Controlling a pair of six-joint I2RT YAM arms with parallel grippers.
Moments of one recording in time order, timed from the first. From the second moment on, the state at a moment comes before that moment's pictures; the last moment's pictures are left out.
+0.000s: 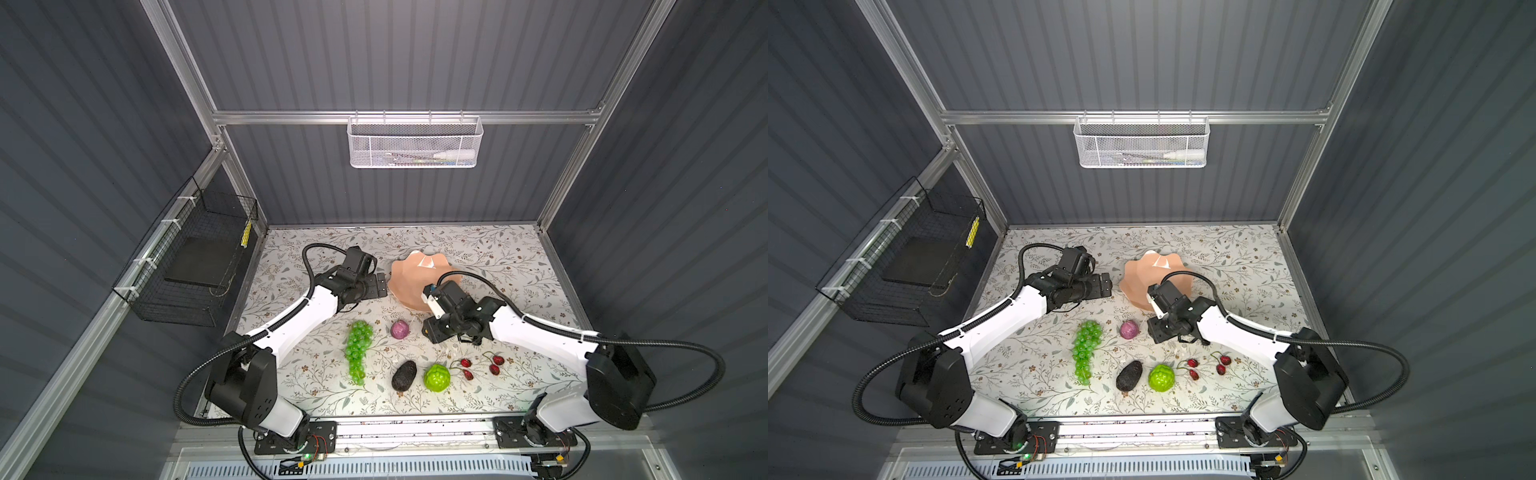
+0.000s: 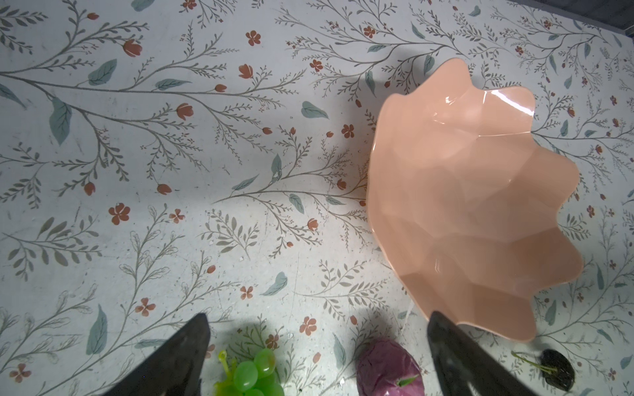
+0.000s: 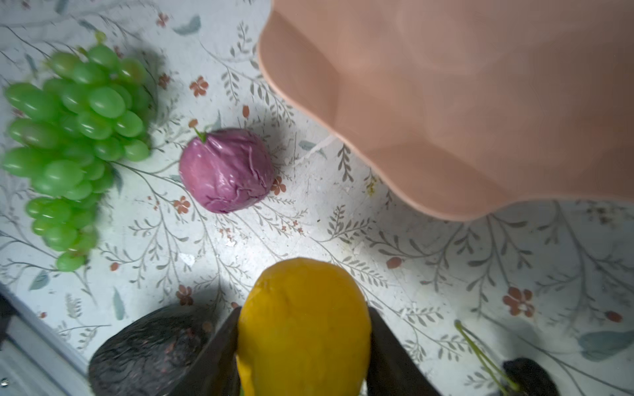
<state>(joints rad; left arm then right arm) -0.54 1.52 1.14 -0.53 -0.09 -0.53 0.73 1.44 0.99 -0.58 -0.07 0.29</state>
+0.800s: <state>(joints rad) -0.54 1.45 1.07 -0.56 -0.08 -0.57 0.51 2.06 1.60 -0.59 -0.03 0.17</state>
